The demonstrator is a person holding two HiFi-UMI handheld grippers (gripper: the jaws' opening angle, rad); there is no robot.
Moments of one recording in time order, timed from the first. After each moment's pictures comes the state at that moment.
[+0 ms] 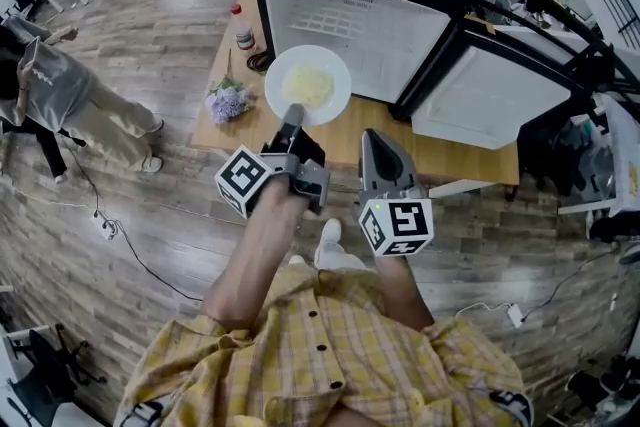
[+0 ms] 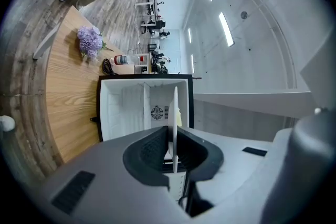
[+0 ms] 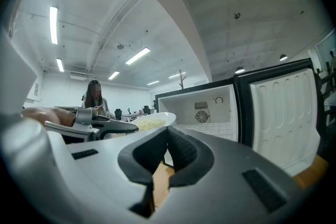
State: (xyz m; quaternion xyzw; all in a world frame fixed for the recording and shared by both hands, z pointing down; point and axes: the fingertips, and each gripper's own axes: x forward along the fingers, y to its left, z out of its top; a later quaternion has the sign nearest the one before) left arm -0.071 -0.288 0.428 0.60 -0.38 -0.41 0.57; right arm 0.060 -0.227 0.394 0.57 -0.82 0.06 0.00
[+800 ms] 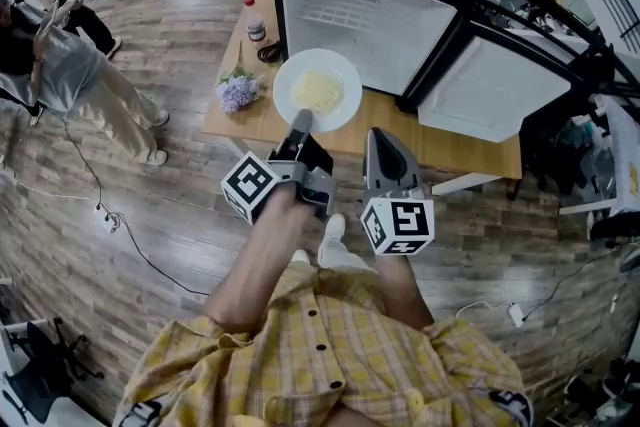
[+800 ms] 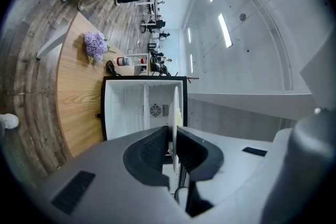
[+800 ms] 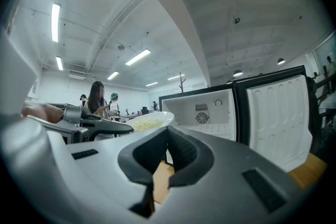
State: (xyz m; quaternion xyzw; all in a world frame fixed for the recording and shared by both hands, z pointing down) left arm -0.079 -0.240 0.419 0.61 -0.37 -0.41 0.57; right arm 0.047 -0.196 0.389 0.58 -0.81 0.05 0.00
